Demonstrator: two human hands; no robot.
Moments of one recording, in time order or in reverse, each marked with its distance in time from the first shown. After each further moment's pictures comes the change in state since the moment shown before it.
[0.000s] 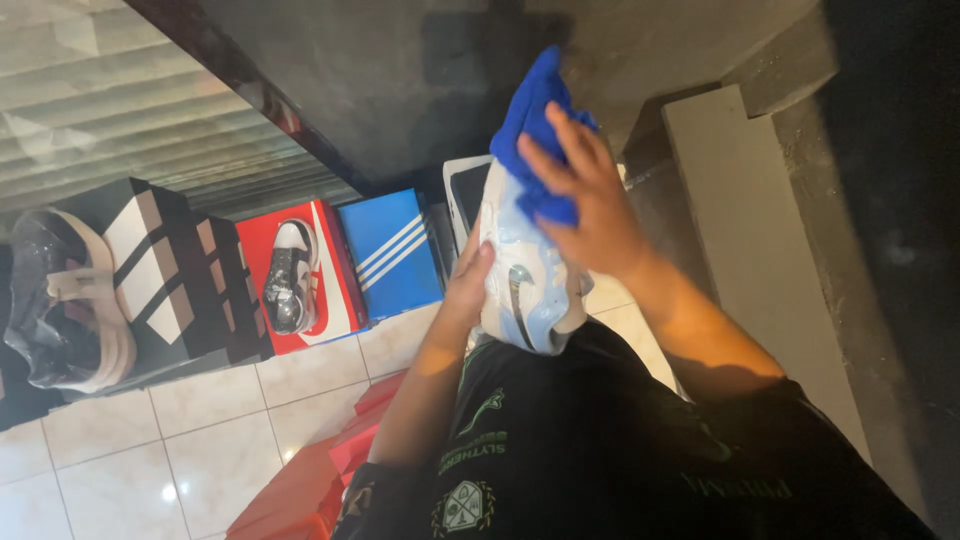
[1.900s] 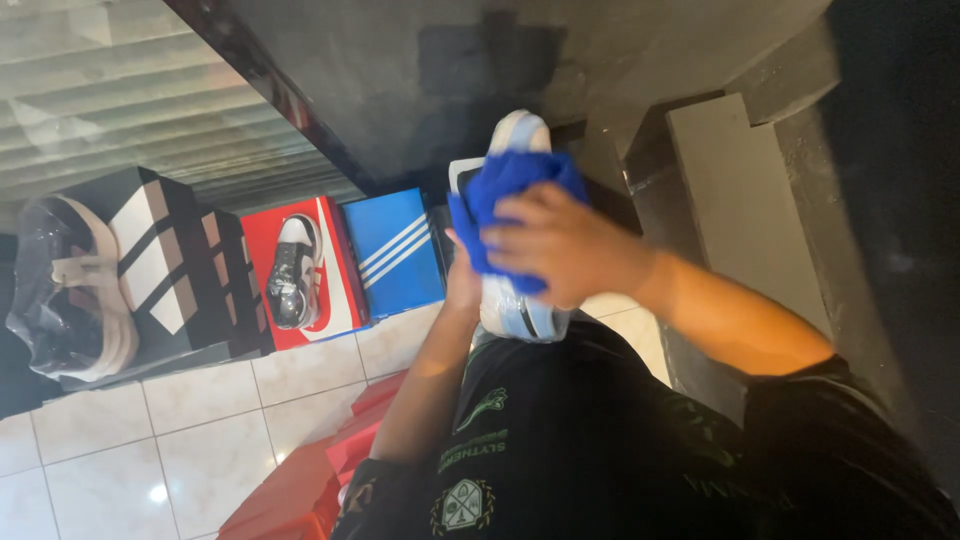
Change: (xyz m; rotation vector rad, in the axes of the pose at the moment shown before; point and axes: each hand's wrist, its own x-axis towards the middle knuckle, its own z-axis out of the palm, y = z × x) left_hand 0.001 -0.033 -0.052 0.562 0.628 -0.393; right_hand 0.018 -0.009 0.019 -0.326 -0.154 -0.716
